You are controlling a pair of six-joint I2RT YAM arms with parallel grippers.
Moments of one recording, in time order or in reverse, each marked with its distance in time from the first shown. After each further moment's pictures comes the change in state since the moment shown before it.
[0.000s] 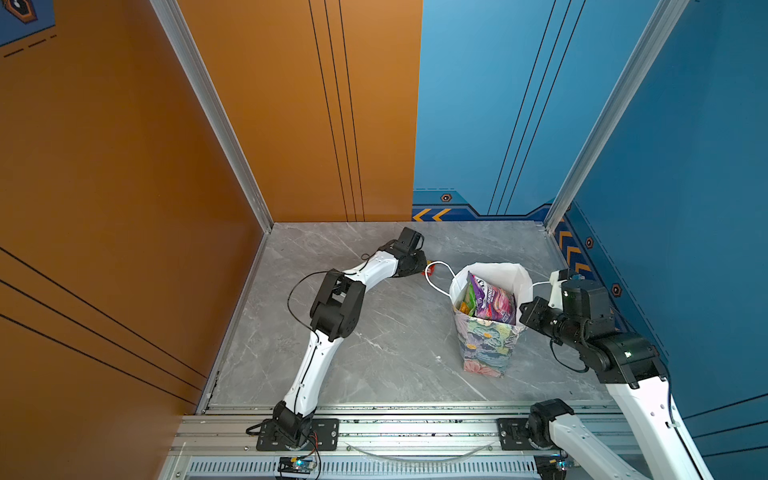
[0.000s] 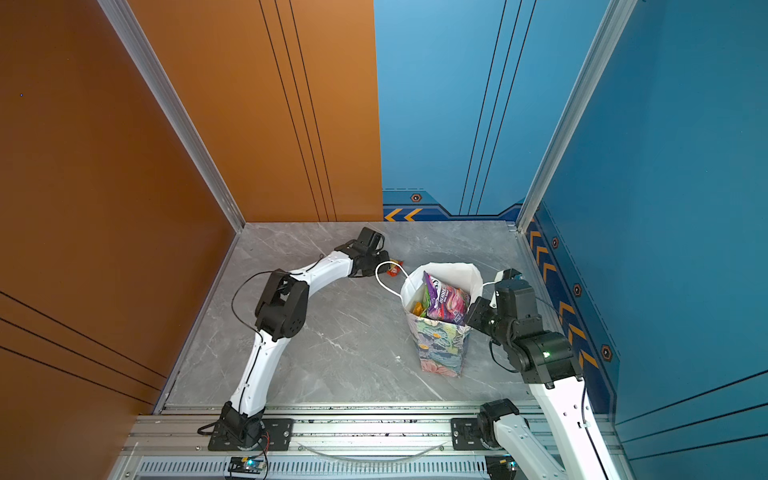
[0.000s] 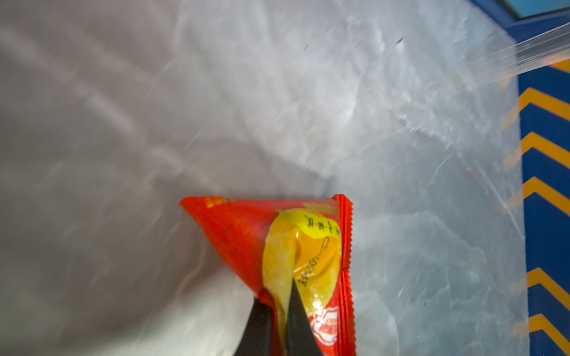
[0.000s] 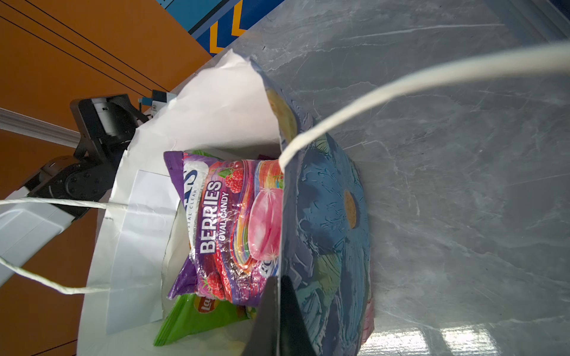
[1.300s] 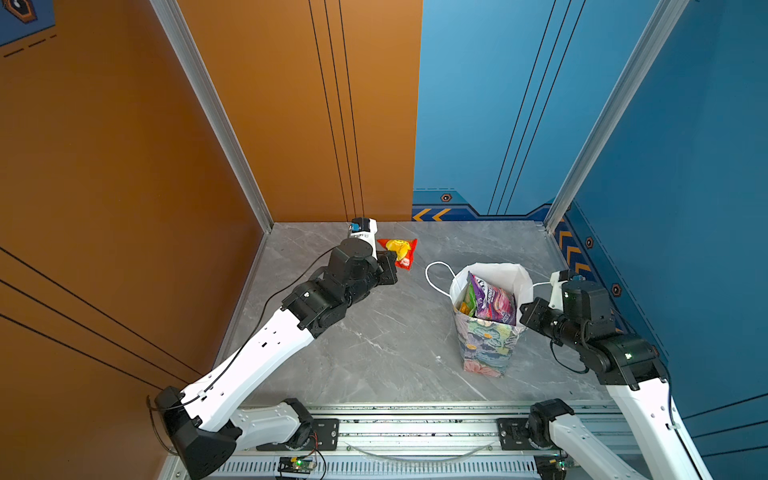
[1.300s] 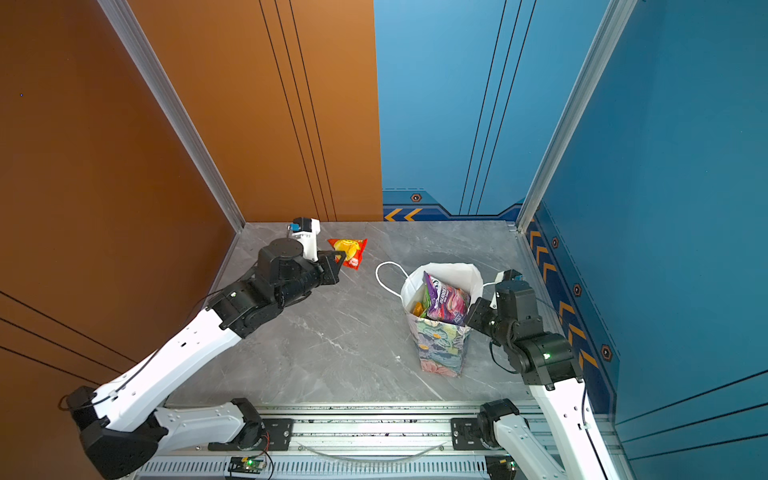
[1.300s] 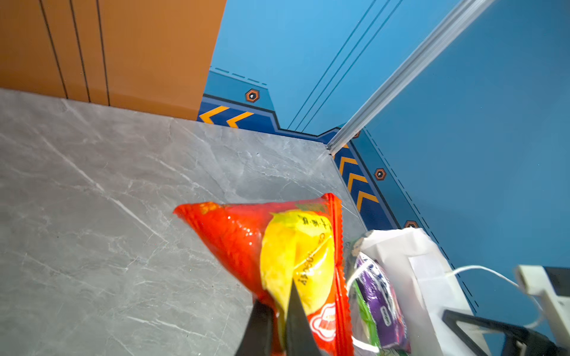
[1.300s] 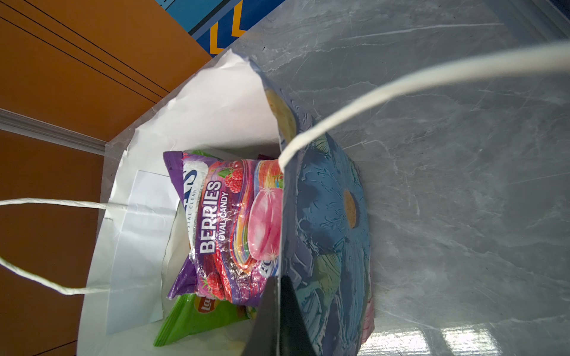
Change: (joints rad) left arm -0.233 -1.141 -0.539 -0.061 -0.309 0.100; right arm -0.001 -0.007 -0.008 0.004 0.000 0.002
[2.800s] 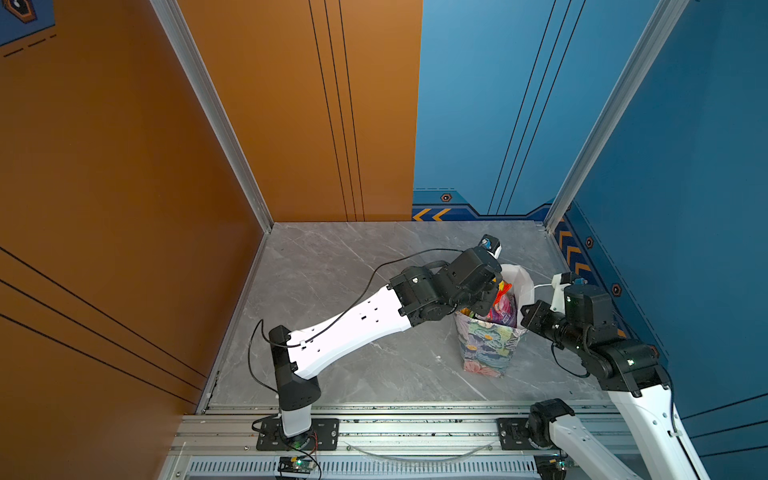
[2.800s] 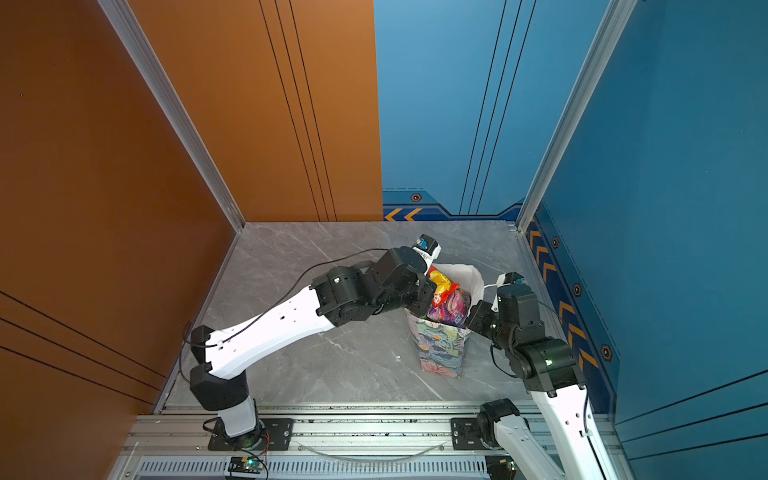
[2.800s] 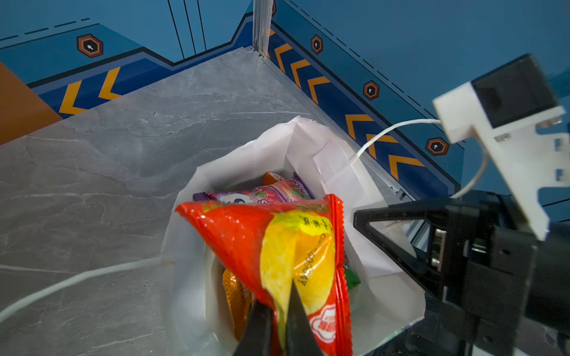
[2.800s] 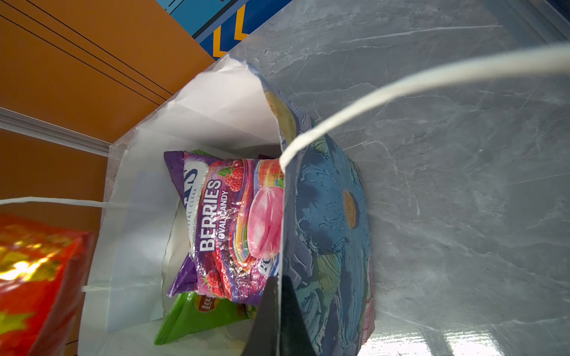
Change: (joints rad) left arm -0.397 0.631 0.752 -0.424 -0.070 0.201; right arm 0.000 -0.035 -0.019 0.005 0.000 0.000
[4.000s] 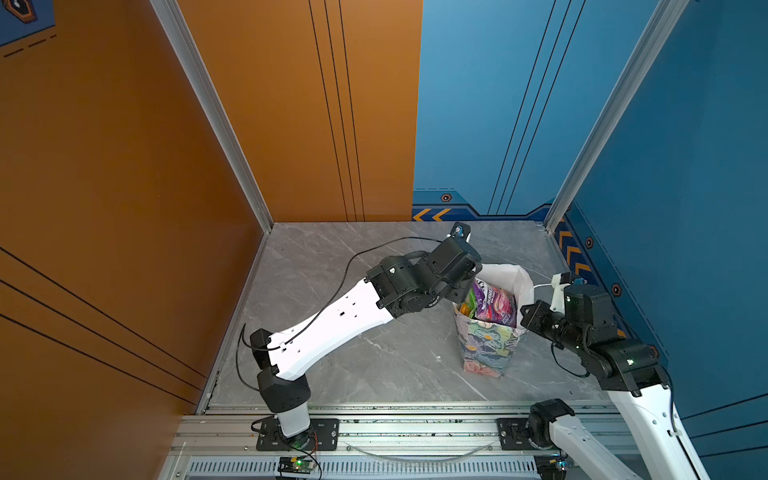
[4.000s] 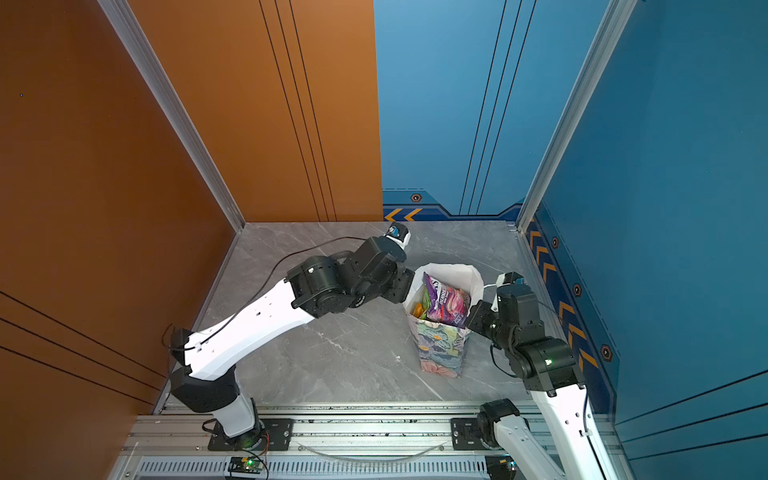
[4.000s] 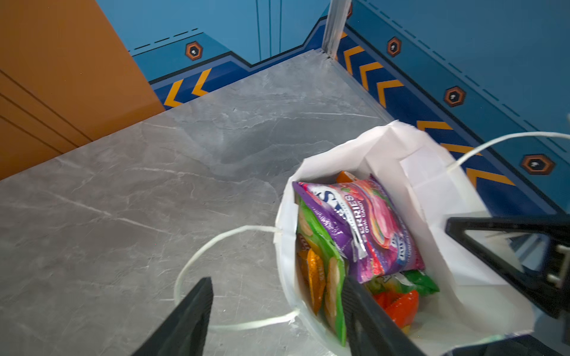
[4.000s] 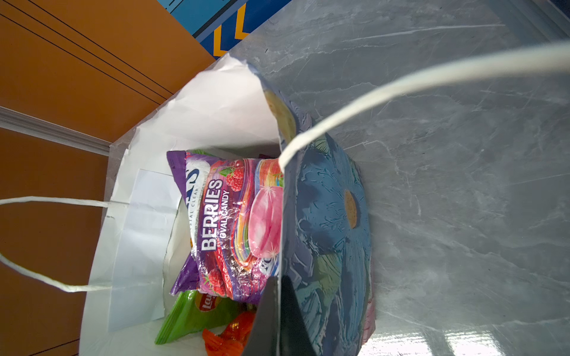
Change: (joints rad) left arm 0.079 -0.081 0.005 -0.180 -0.173 -0.021; right arm 0.000 0.006 0.000 0.001 -0.003 0.000
